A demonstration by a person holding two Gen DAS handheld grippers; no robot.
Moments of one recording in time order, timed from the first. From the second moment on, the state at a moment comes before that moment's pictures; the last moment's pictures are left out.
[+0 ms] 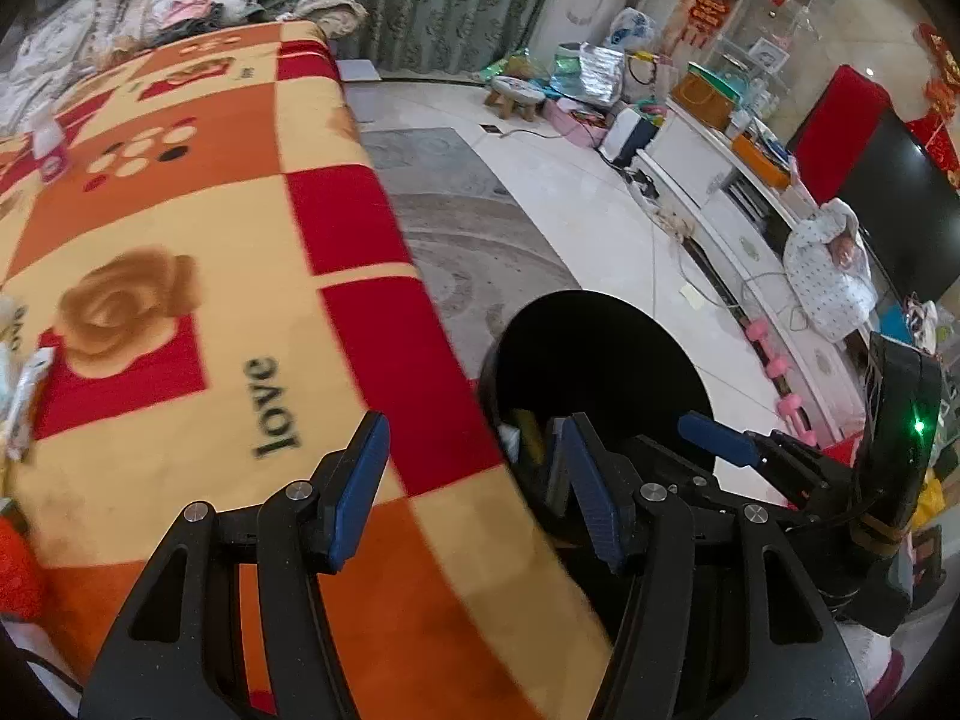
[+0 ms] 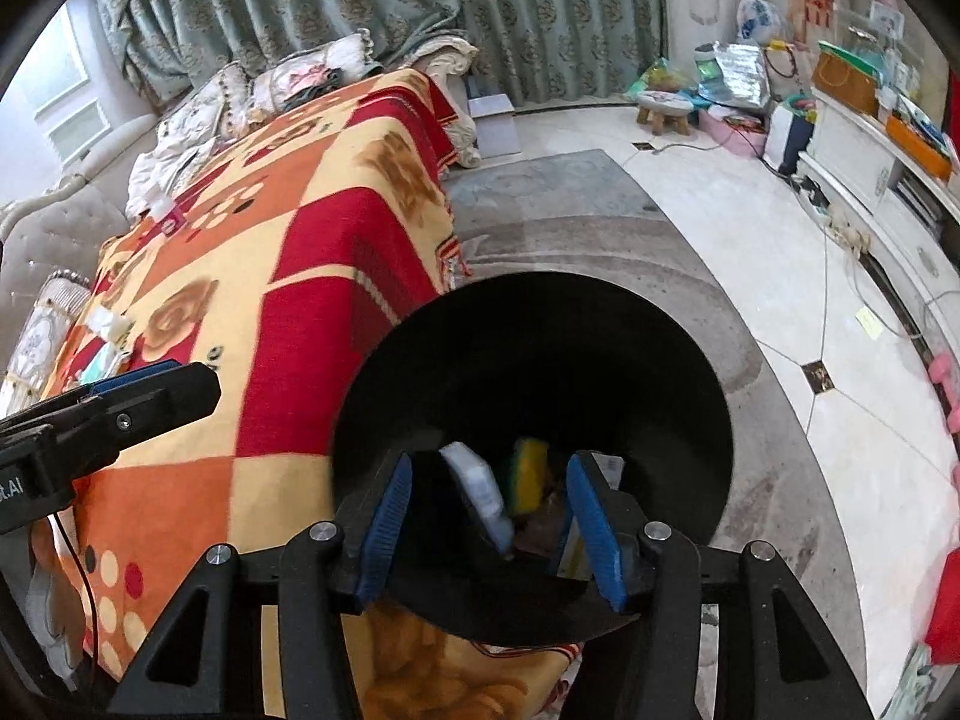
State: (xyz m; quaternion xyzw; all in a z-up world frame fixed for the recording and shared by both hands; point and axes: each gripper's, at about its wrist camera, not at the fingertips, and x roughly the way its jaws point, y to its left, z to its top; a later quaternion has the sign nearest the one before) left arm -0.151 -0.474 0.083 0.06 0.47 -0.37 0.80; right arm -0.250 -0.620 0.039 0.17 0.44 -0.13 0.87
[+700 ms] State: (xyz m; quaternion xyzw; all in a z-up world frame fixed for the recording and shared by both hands) left arm -0.120 -0.289 0.103 0.04 0.47 -0.25 0.84; right arm -0.169 -0.477 0.051 0.11 0.46 0.02 0.88
